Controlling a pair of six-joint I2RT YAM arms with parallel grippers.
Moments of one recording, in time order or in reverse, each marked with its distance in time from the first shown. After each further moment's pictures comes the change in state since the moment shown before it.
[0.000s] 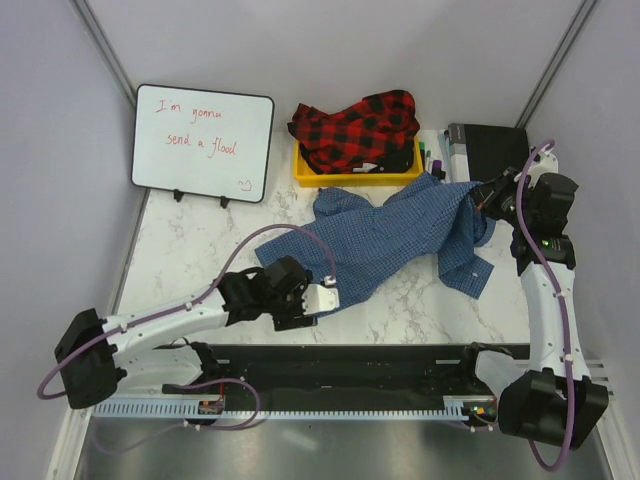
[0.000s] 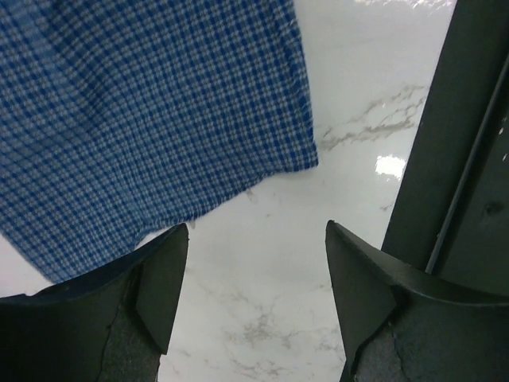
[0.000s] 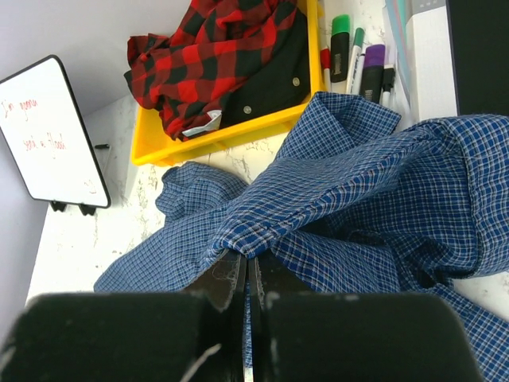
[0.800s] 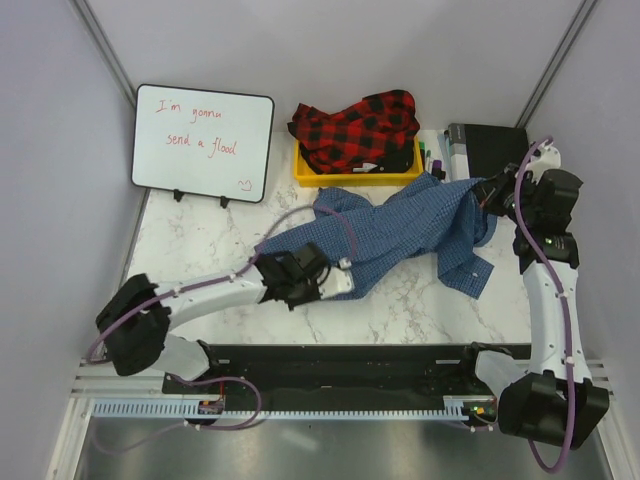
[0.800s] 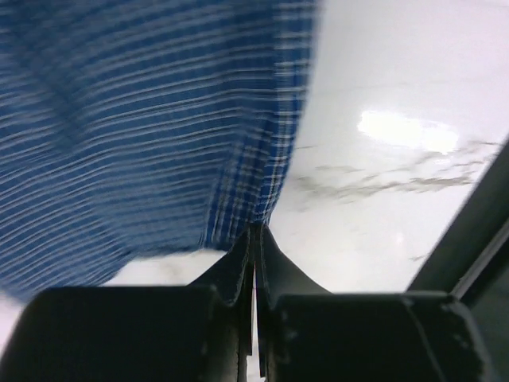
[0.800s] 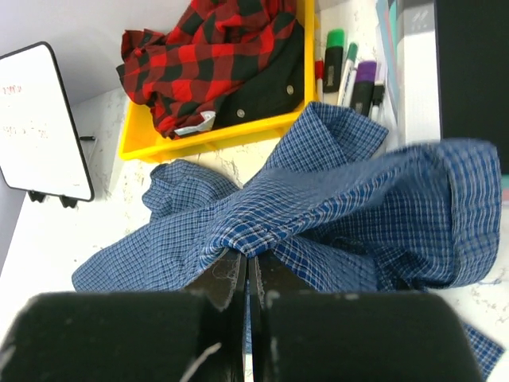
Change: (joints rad) left arm -0.045 0.394 0.135 0.050 -0.058 -0.091; right arm 0.000 -0.002 0.014 -0.012 -0.001 -0.085
